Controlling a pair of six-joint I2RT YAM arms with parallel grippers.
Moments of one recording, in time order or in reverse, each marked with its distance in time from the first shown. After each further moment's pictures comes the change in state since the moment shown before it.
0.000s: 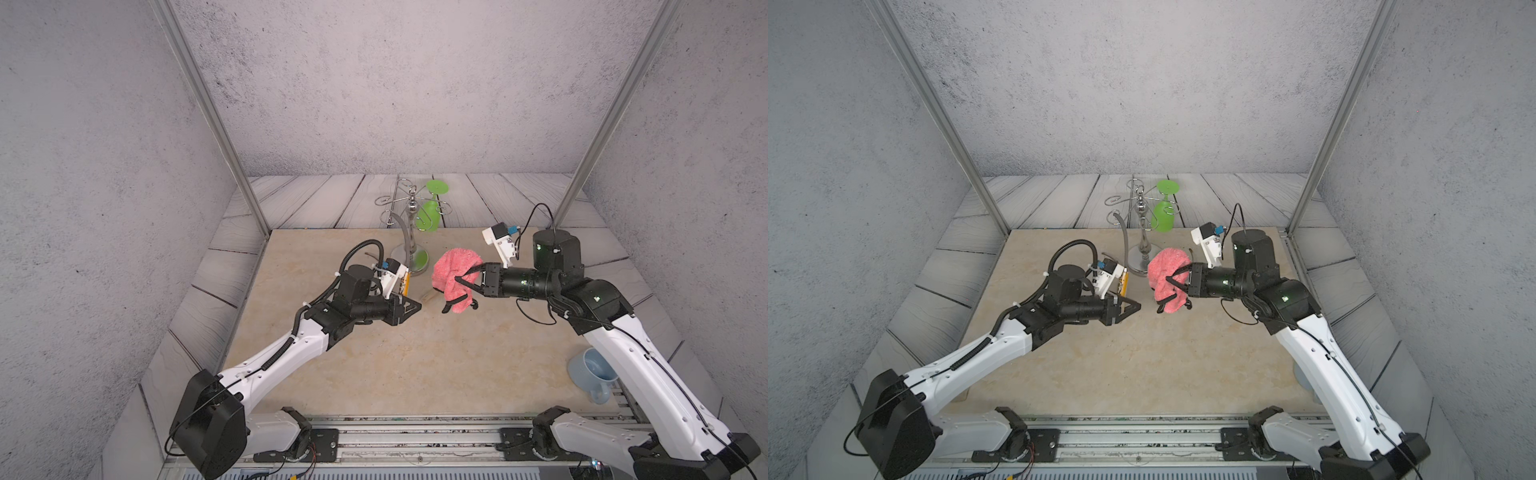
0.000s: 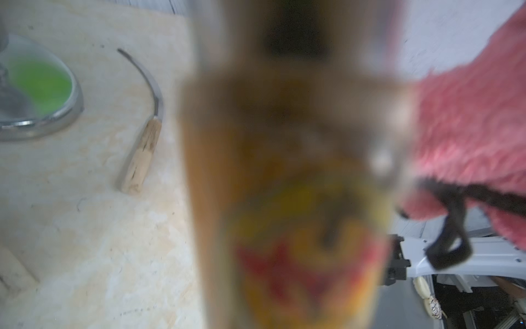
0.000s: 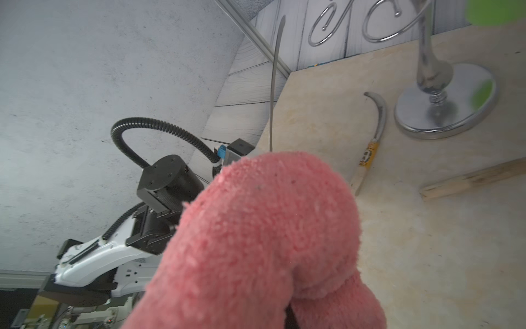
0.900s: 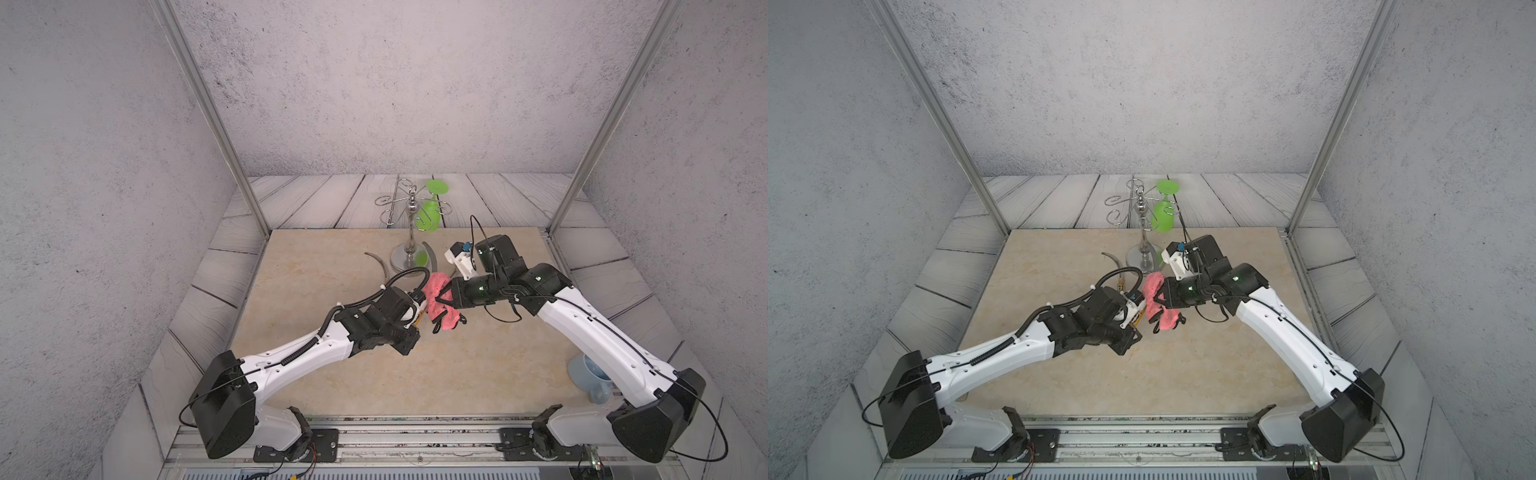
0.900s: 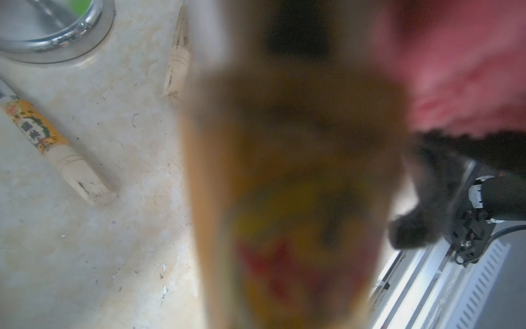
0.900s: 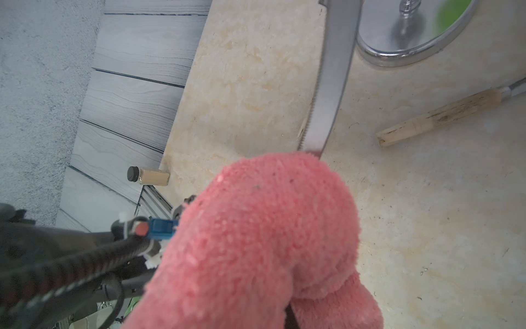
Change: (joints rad) left arm -0.240 0.116 0.102 -0.360 -0.433 0.204; right arm 0.156 0.245 0.010 -0.105 0.200 -0.092
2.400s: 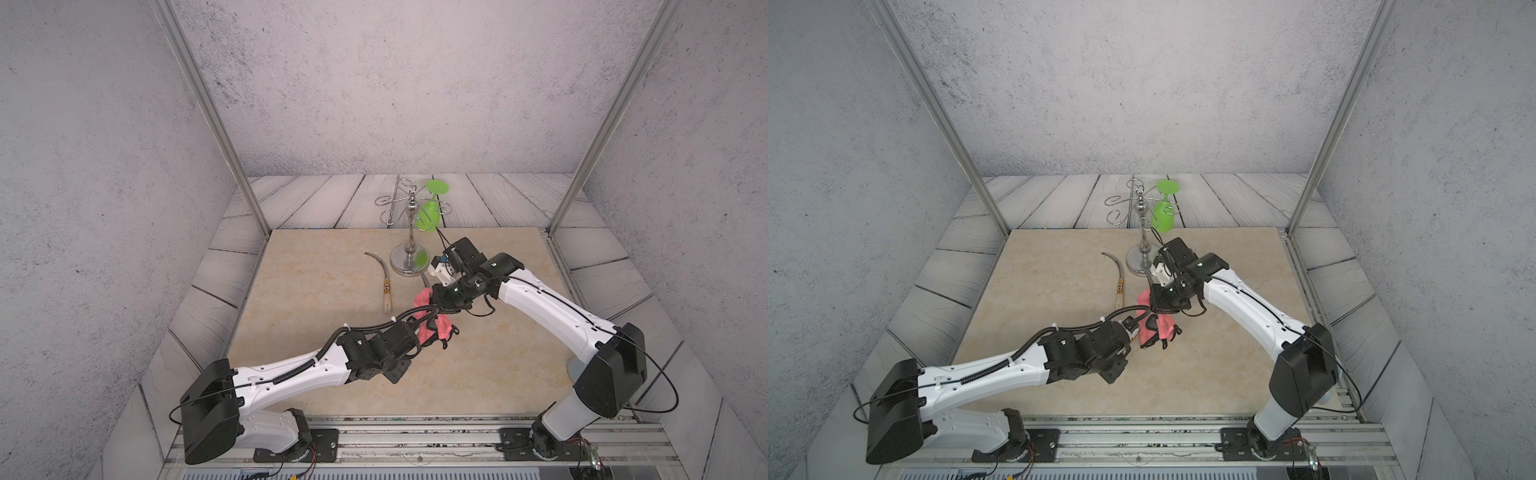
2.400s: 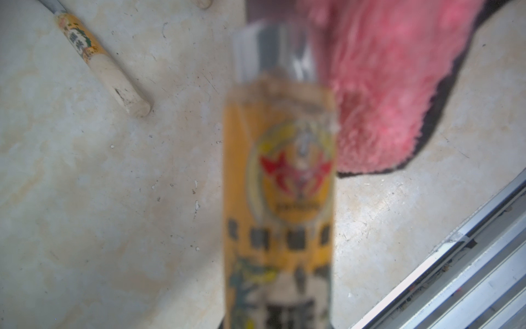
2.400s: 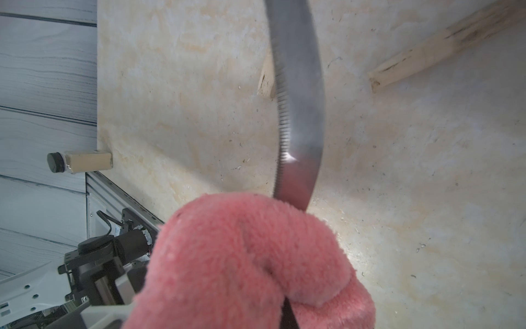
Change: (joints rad) left arm -0.195 -0.092 -0.132 -0.134 -0.294 -0.092; right arm 0.026 0.254 0.091 -0.127 0.068 0.003
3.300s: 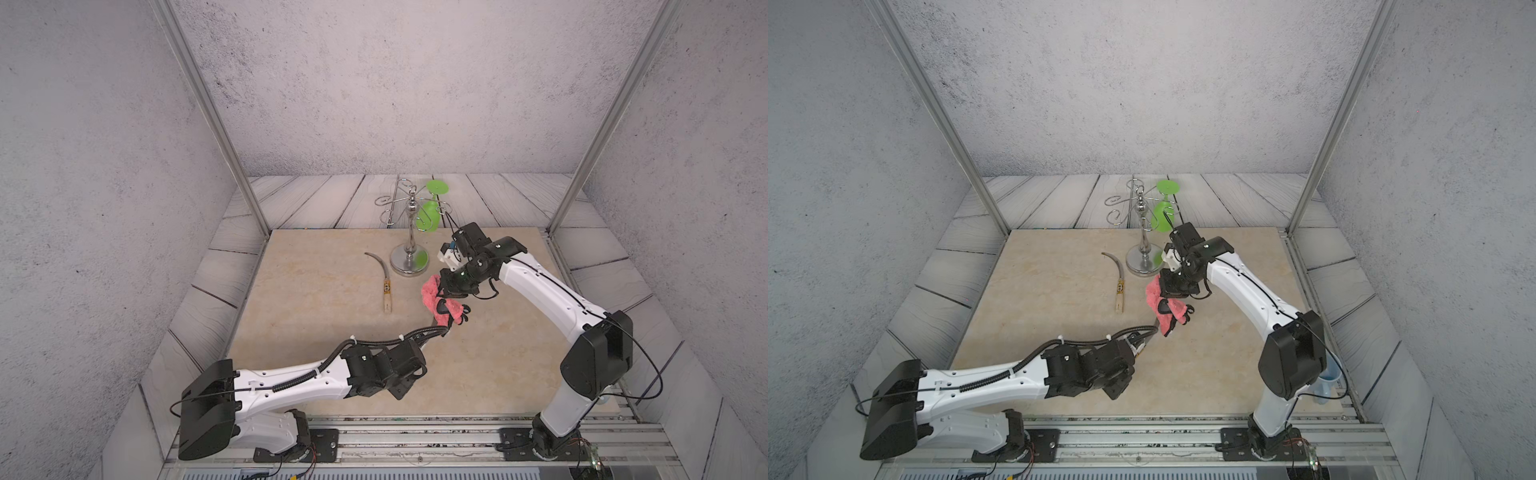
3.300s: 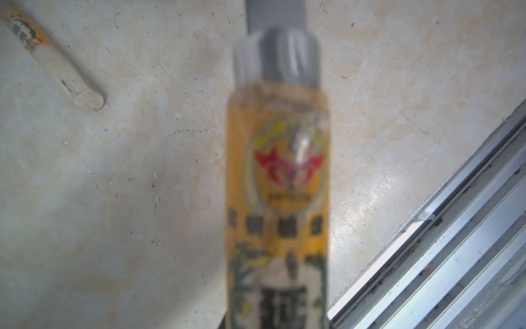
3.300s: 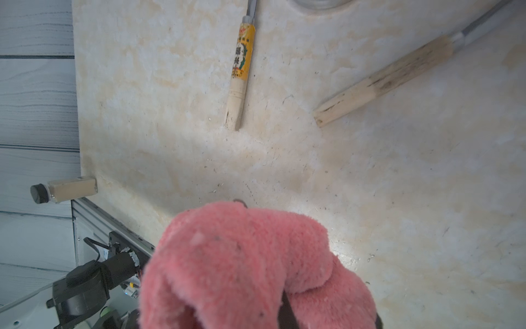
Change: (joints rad) left arm -0.130 -0.013 -0.047 0.035 -0.014 -0.074; right arm -0.121 0.107 0.153 -0.072 0.019 -0.082
